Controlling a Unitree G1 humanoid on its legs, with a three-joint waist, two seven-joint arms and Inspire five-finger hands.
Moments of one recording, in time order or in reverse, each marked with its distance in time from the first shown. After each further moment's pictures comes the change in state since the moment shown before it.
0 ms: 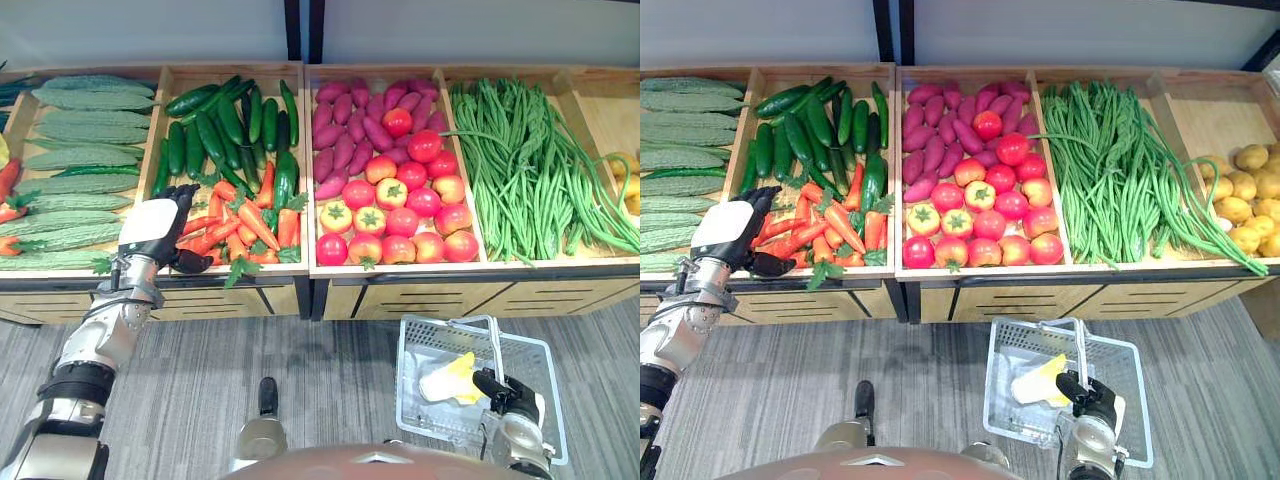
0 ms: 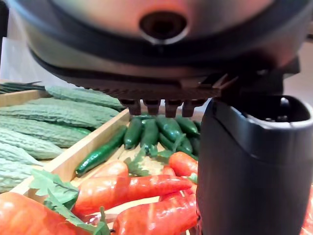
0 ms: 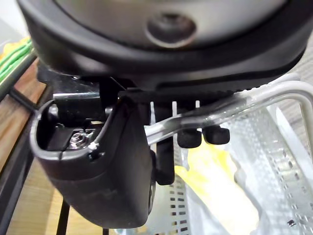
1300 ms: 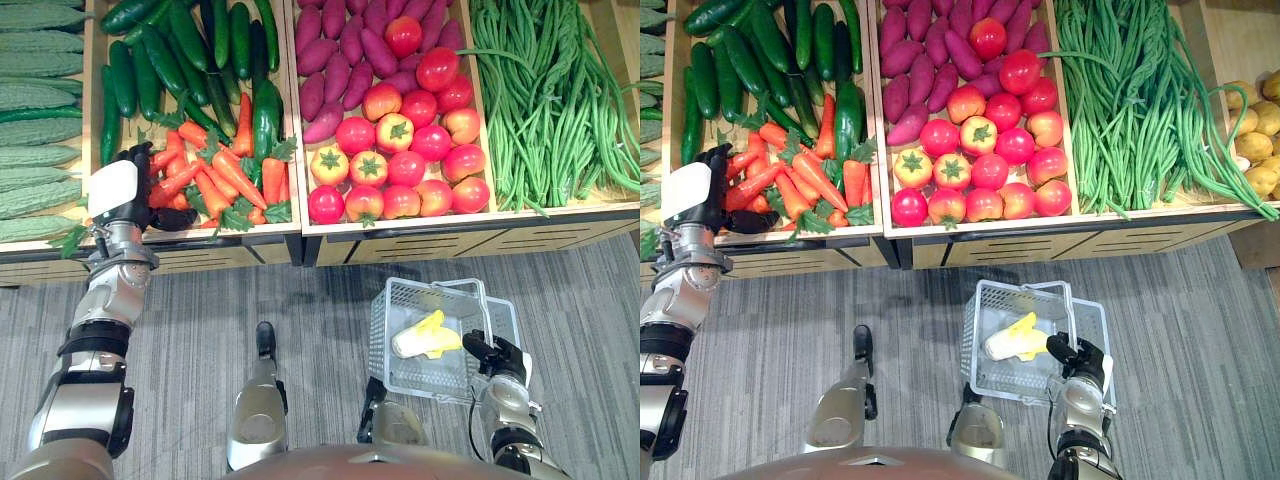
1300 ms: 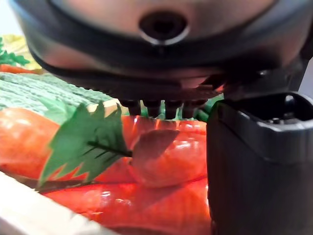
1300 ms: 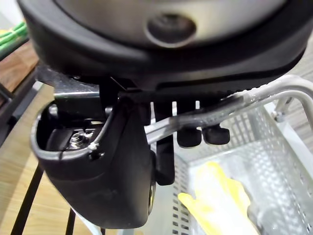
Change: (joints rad) left arm -0.234 -0.062 0.102 0.191 -0.015 0.109 0.100; right arm -0.107 0.006 0.038 -0.034 0.000 0.007 -0.025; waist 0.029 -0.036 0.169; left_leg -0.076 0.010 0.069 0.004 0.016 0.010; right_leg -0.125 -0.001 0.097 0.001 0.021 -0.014
